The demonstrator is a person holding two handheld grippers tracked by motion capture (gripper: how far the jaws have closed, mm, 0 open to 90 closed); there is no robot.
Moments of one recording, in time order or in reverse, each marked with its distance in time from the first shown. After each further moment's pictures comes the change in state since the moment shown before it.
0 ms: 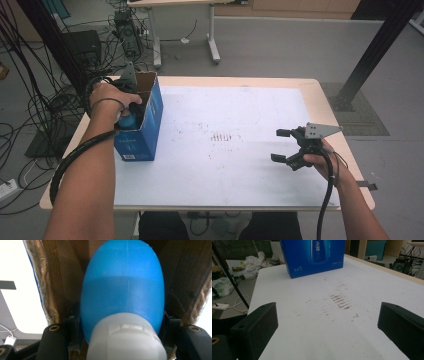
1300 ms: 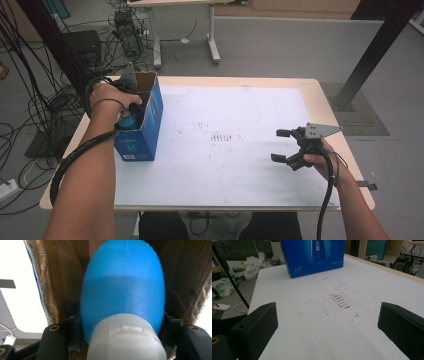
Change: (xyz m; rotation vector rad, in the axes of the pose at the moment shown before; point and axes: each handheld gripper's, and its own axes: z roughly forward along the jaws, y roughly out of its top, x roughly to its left) left arm 0.000 -0.002 0.000 0.000 0.001 -0.005; right arm -0.002 -0.002 0.000 0.001 0.003 0.005
